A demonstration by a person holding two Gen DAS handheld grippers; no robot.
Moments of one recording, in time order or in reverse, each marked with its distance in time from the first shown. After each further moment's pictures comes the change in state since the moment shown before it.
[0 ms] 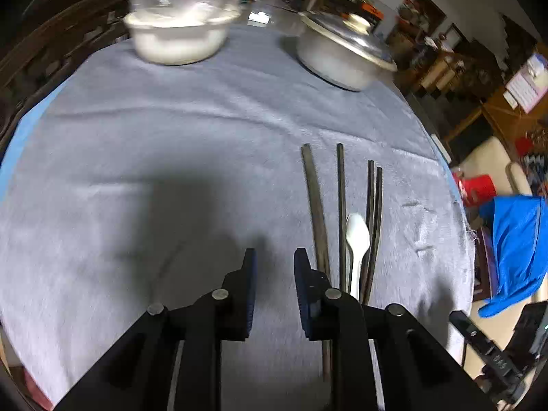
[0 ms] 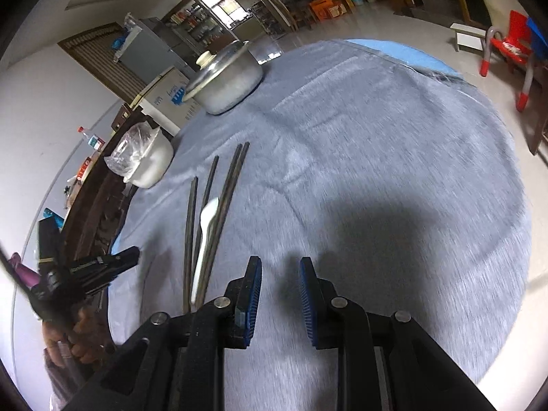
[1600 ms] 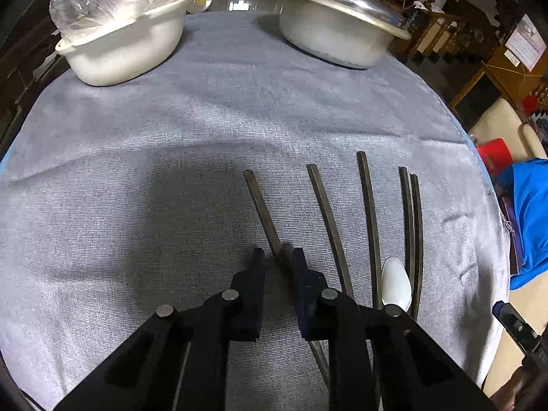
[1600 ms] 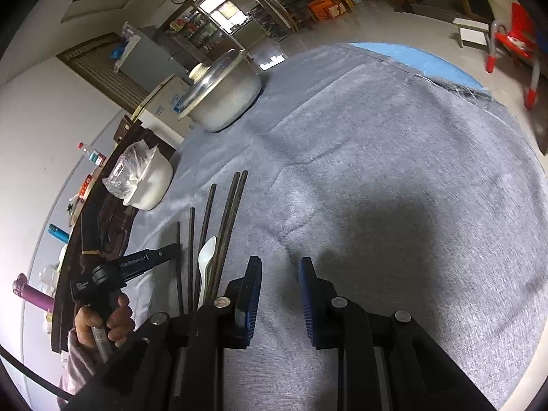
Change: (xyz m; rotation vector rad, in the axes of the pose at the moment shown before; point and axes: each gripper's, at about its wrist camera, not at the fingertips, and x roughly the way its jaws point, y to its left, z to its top) left arm 0.062 -0.010 0.047 0.125 0.075 0.063; right arm 0.025 -0.003 0.036 0.012 0.001 0.024
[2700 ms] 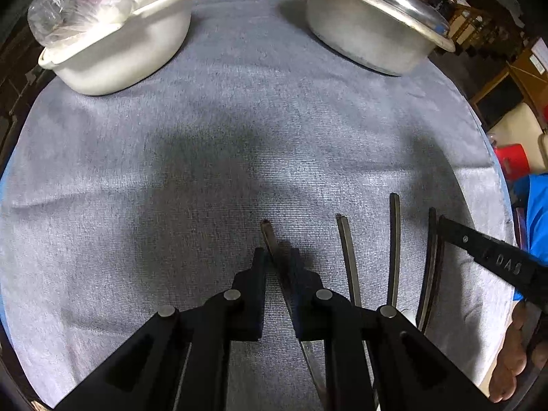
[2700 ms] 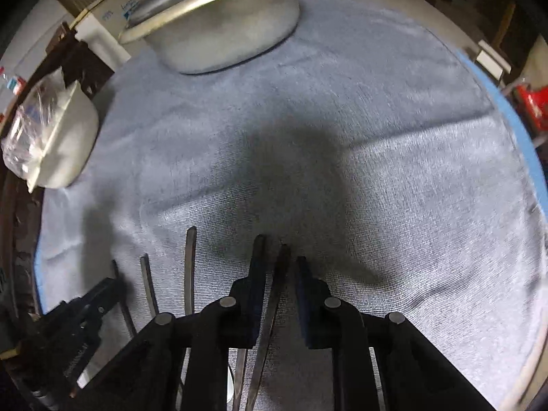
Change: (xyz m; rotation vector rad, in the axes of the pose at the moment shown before) left arm 0.031 0.001 0.068 -0.053 0.110 0.061; right arm 0.186 0.109 0.113 -0.199 0.349 -0.403
